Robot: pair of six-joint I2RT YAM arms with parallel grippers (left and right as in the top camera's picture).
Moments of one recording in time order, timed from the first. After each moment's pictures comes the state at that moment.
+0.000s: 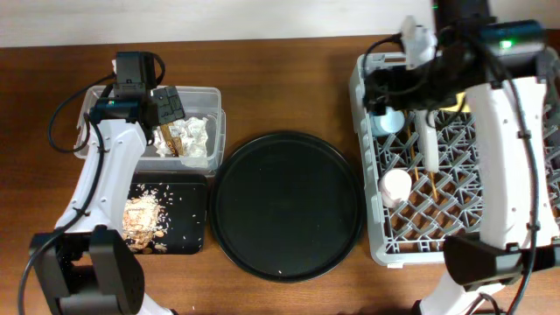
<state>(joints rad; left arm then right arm) 0.00 1.76 1.48 -0.69 -0.27 -0.24 0.13 1.86 2.31 -1.63 -0.22 -0.01</state>
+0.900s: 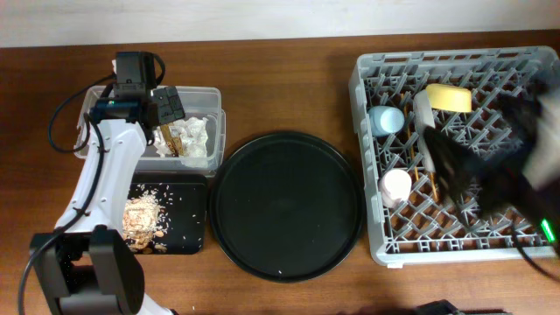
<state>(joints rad) 0.00 1.76 1.48 -0.69 -0.27 -0.24 0.24 1.02 1.98 -1.16 -0.15 0.00</state>
